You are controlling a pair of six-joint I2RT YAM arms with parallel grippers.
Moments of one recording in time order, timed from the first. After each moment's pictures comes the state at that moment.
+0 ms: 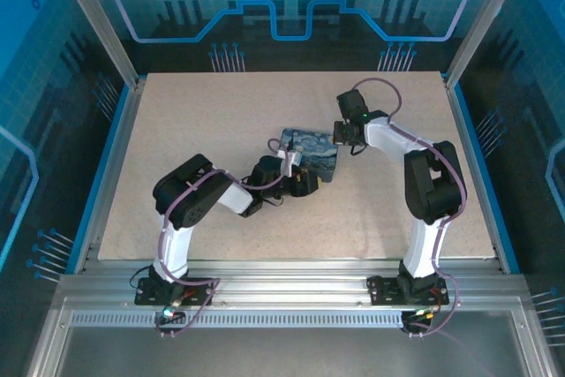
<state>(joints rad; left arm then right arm) -0.65 2.03 0.76 0.89 0.43 -0.77 0.32 1.91 1.38 -0.52 0.16 0.37</state>
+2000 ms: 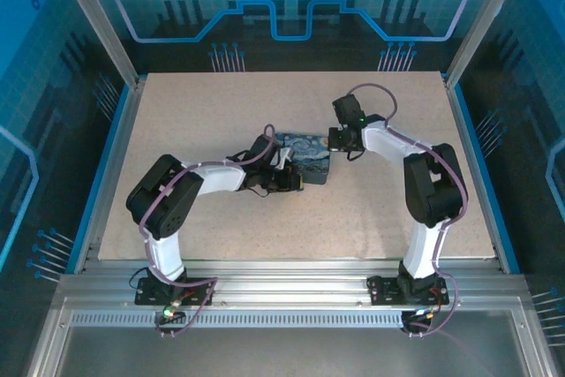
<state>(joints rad) -0.57 1.86 1.00 -0.06 0.52 -0.63 0.35 1.87 1.32 -0.53 0.08 0.38</state>
